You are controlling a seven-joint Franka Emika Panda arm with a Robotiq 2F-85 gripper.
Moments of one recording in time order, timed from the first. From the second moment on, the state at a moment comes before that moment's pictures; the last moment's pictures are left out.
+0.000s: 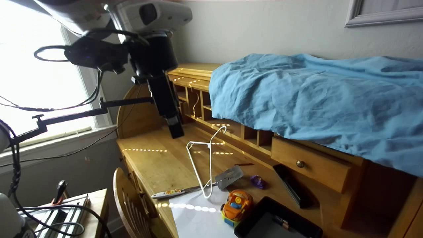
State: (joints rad) arm -0.14 -0.59 0.06 -2.53 -0.22 2.13 0.19
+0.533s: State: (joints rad) arm -0.14 -0.36 0.10 -2.56 -0.27 2.26 0.26
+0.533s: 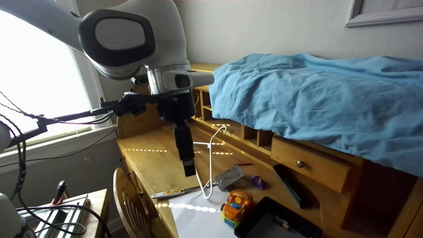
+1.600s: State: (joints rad) arm -0.14 -0.14 0.10 -2.57 -0.44 2.72 0.30
